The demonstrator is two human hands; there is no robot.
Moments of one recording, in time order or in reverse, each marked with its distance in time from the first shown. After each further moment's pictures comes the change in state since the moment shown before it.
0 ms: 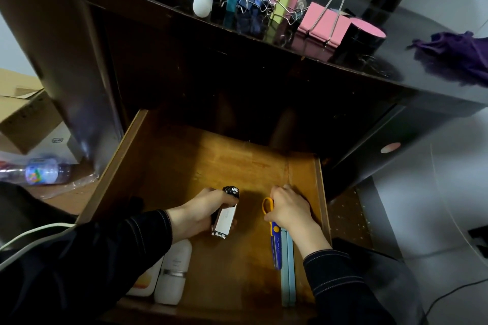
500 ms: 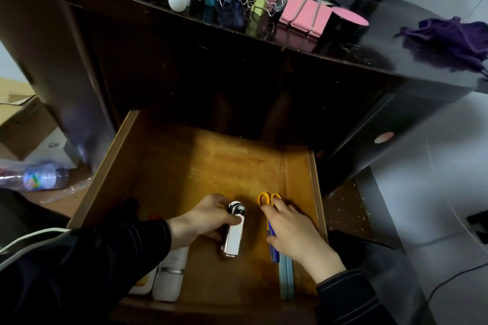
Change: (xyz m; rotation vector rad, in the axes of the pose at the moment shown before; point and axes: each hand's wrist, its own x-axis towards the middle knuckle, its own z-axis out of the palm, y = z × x) left_hand 0.007 -0.023 0.011 0.417 0.051 0.089; right_hand -0.051 0.020 0.023 -0.093 -0.013 -0.265
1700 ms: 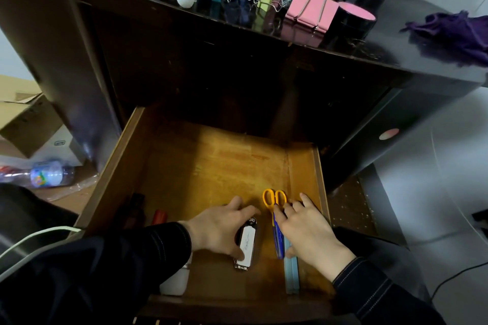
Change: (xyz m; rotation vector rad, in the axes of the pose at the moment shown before) left_hand -0.011 0.000 0.008 1.140 -0.183 0.465; right_hand -0.017 0.001 -0.021 -0.572 -0.132 -0.134
